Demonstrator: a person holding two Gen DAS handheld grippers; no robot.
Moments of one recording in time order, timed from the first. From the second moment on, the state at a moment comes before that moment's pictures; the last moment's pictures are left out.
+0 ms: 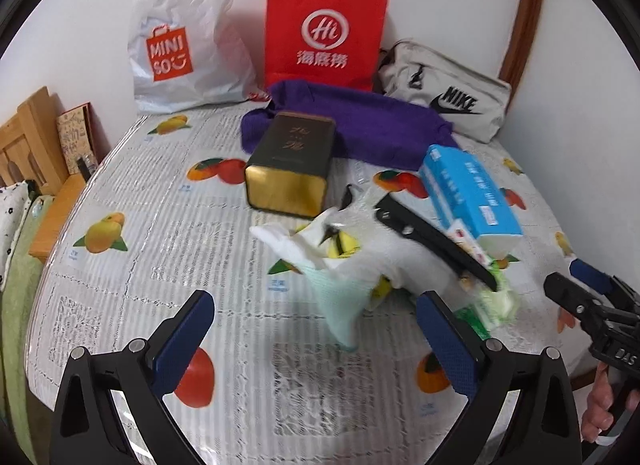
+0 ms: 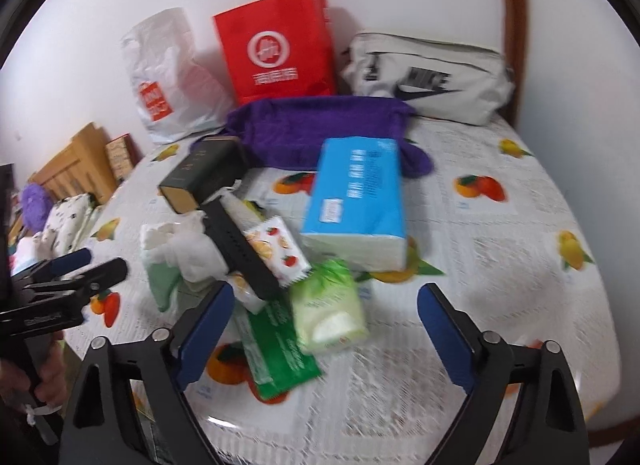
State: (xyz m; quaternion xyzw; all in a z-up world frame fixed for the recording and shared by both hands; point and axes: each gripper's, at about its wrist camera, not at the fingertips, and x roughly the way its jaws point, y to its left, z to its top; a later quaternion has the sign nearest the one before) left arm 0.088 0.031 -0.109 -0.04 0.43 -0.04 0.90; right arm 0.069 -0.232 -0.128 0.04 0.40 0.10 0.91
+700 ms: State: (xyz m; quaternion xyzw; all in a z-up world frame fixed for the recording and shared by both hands) left arm 0.118 0.065 -0.142 -0.07 0.46 -0.02 0.88; right arm 0.137 -0.158 -0.160 -0.04 0.43 0.23 0.87
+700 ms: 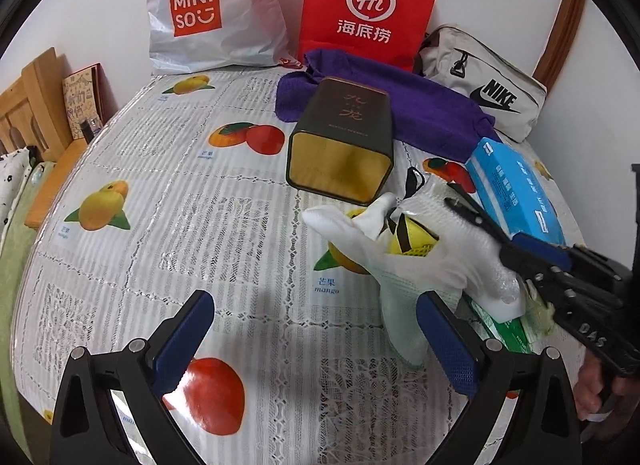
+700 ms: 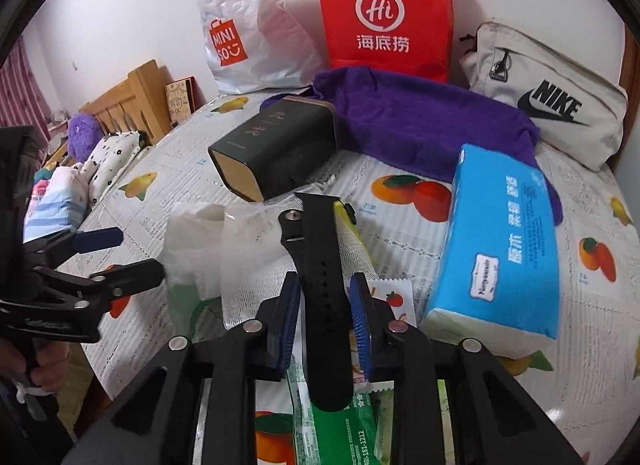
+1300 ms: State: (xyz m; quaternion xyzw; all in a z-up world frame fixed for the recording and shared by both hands) left arm 0.125 0.072 -0.149 -0.09 0.47 -0.04 0.88; right arm 0.142 -0.154 -0.155 -0.03 0.45 0.25 0.86
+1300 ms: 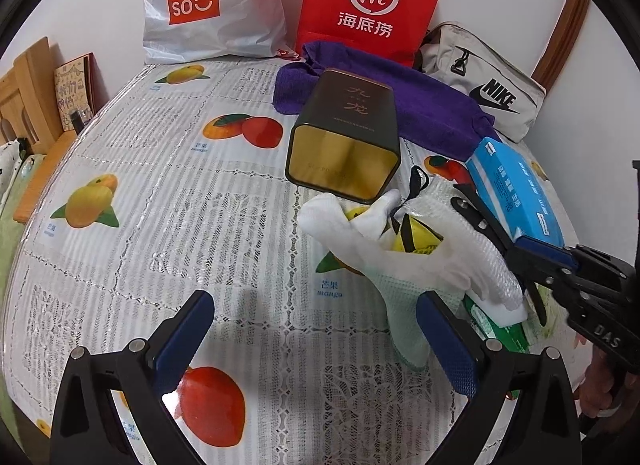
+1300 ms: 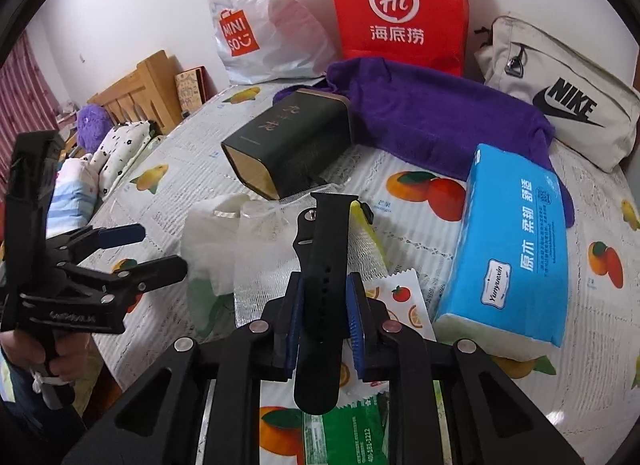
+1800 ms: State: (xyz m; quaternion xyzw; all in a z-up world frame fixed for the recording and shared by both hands) left arm 0.124 0.064 -0.144 -0.08 0.47 -0.05 0.88; right arm 0.132 -0.188 -0.170 -0.02 0.48 0.21 0.85
